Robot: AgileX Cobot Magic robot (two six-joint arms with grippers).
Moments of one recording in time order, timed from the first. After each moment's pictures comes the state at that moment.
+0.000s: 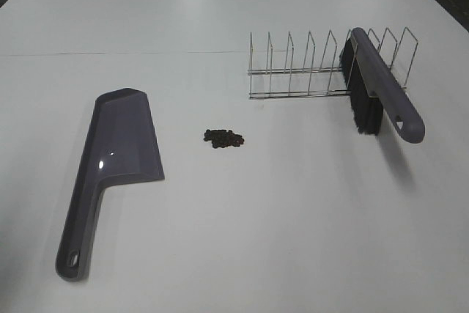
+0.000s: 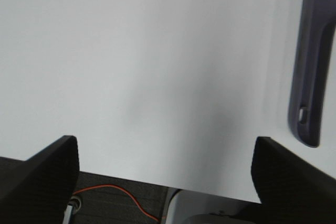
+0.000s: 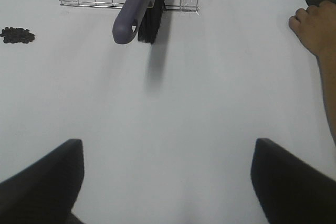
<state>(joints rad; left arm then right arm) 0.06 1.03 -0.75 -0.05 1.05 -0.11 -0.03 0.00 -0.46 0.02 1.11 -0.06</state>
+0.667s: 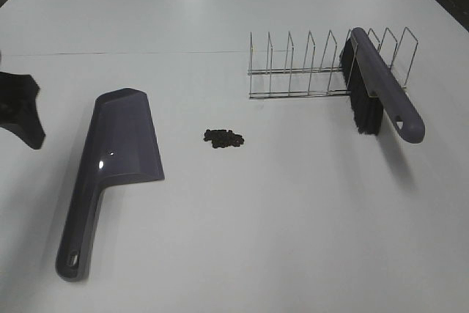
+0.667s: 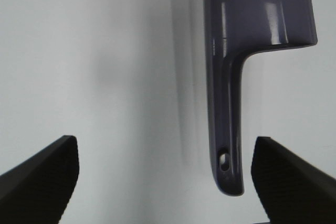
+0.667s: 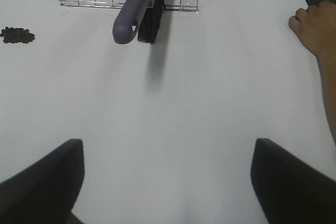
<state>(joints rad) -0.19 1.60 -1.04 -0.15 0.95 -0.10 -0.03 0.00 -0.46 0.02 1.11 -0.06</state>
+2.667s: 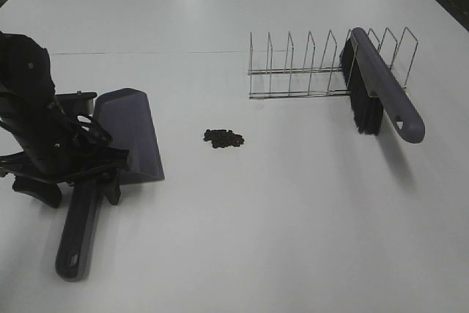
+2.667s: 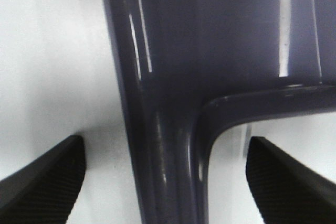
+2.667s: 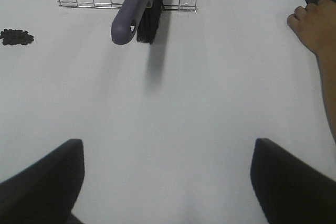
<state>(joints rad) -0.35 1.99 -1.04 -0.14 0.67 -0.24 -0.03 0.00 -0.46 0.02 1.11 -0.04</state>
